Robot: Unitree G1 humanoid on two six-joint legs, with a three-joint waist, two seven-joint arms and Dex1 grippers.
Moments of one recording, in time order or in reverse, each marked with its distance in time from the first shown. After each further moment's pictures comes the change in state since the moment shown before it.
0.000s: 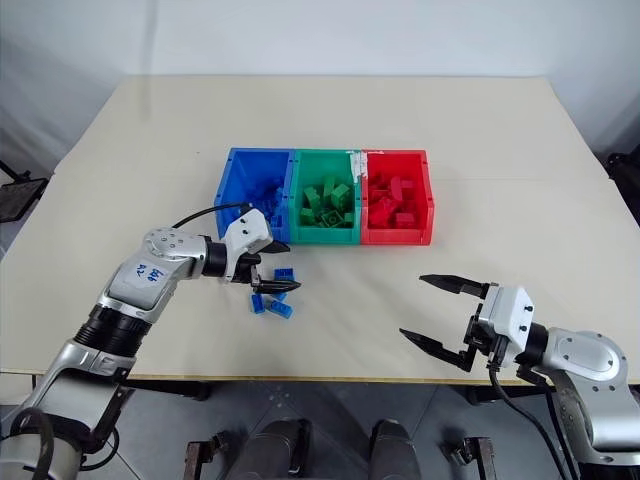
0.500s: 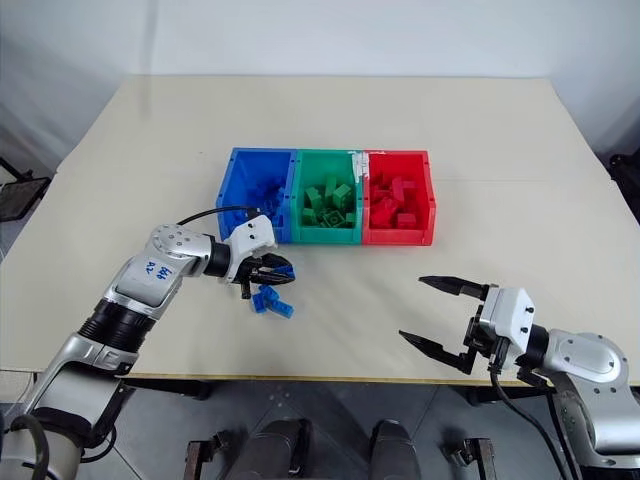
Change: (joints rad) left arm -0.022 0.000 -0.029 0.039 0.068 -0.014 -0.037; right arm -0.013 -0.011 -0.002 -0.003 0.012 0.009 0.010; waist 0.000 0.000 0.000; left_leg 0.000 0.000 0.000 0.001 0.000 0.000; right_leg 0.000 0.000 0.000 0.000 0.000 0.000
